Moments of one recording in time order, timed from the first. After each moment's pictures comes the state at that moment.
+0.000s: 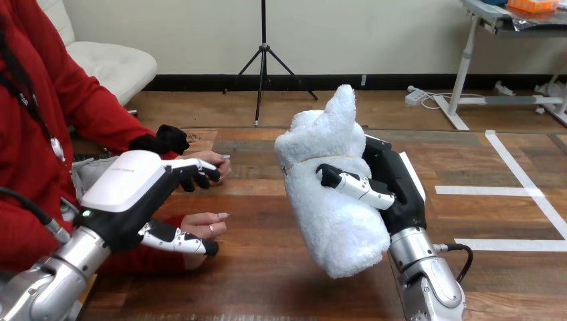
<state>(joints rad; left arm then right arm) -0.33 0.71 -0.29 0.73 0.64 -0.78 0.30 -0.49 0.03 -0.25 1.02 0.28 -0.63 0.53</state>
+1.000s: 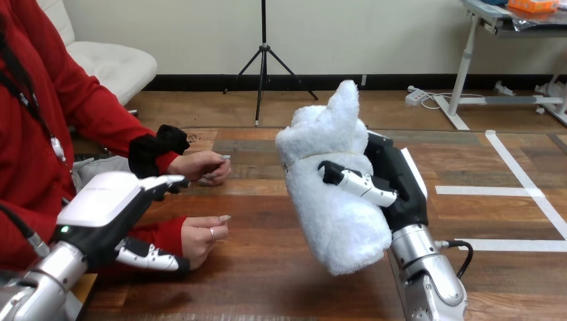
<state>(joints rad) -0.33 0.73 -0.30 0.86 0.68 -0.71 0.29 -0.49 0.03 -0.25 0.99 0.31 -0.63 0.56</state>
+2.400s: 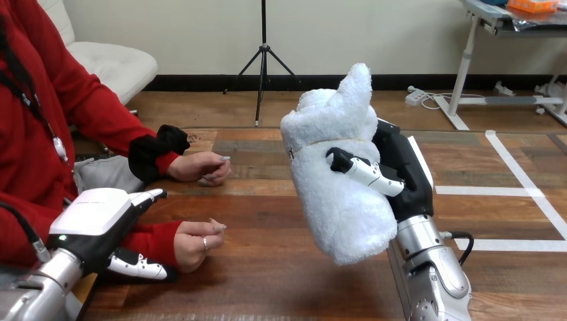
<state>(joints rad) -0.45 0.69 -0.41 1.09 0.78 -0.60 0.37 -0.47 0.03 -0.25 0.88 0.36 -0.55 0.59</state>
